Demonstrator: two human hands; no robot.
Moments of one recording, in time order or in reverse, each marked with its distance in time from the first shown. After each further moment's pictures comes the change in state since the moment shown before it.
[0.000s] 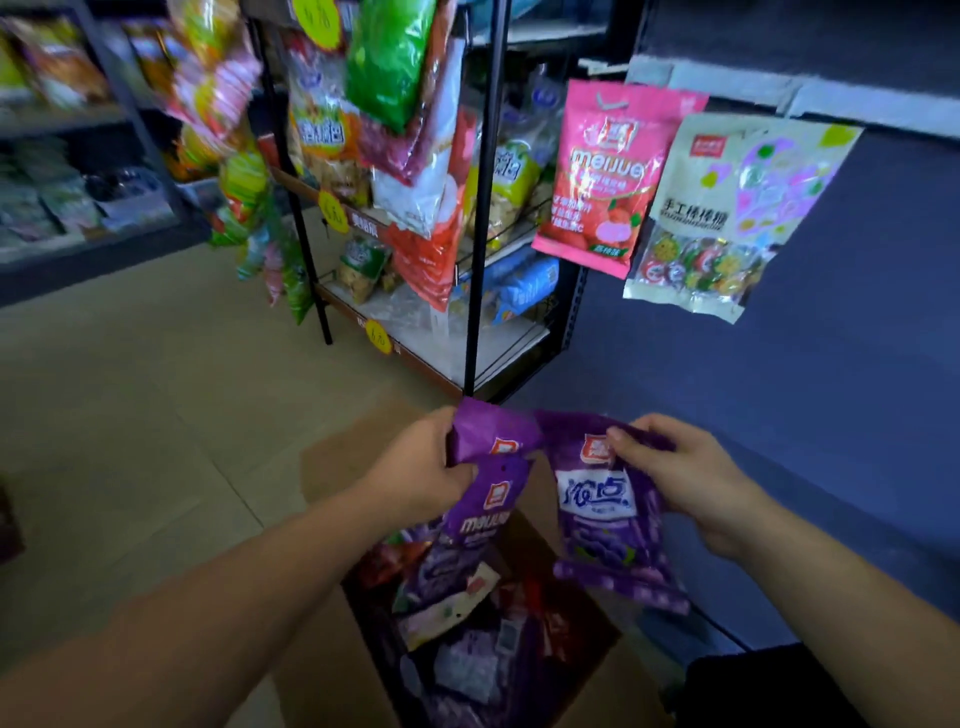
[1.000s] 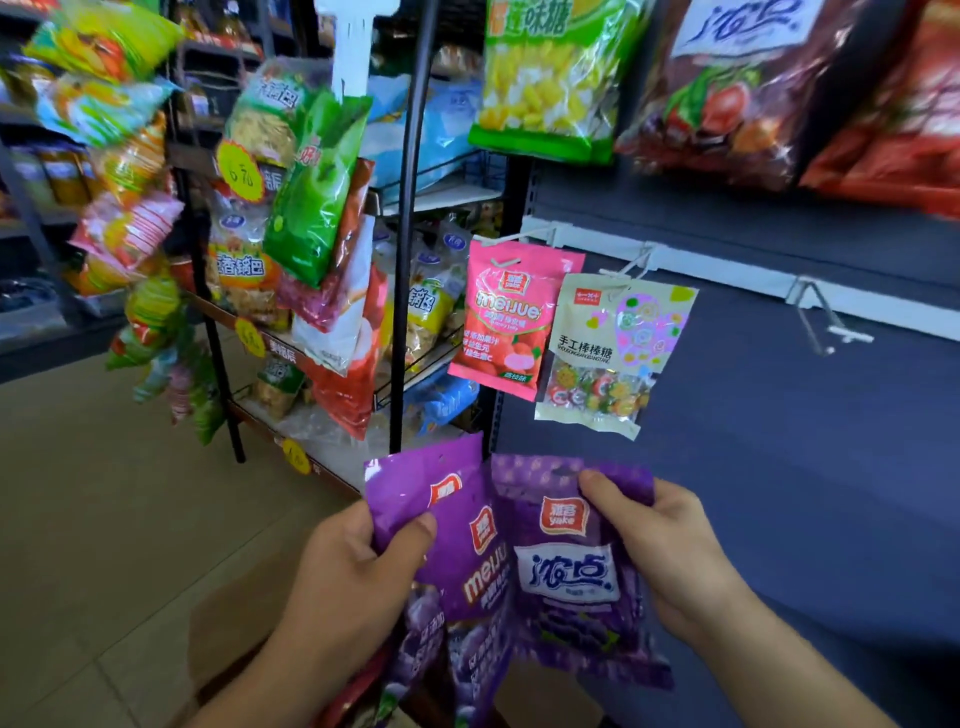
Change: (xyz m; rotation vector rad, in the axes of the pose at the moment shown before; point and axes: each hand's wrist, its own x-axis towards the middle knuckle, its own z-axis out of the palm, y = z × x) left_hand -0.010 0.101 -0.015 -0.467 0.346 -0.008; right_hand -0.016 -0.078 -0.026 0.341 0.235 -0.120
